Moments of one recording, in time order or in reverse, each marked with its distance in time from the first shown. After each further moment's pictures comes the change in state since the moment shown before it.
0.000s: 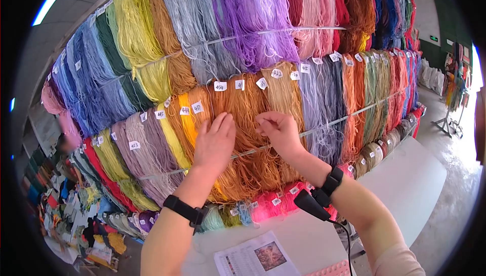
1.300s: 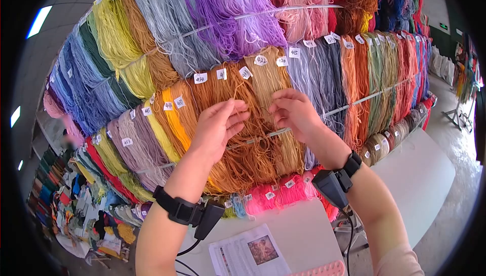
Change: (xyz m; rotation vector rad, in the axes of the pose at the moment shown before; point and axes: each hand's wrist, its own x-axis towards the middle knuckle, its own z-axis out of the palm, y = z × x) left_hand 0.048 0.033 -0.027 -1.987 -0.131 -0.886; right_hand 0.021 -0.010 -0.070 0.518 -0.087 0.554
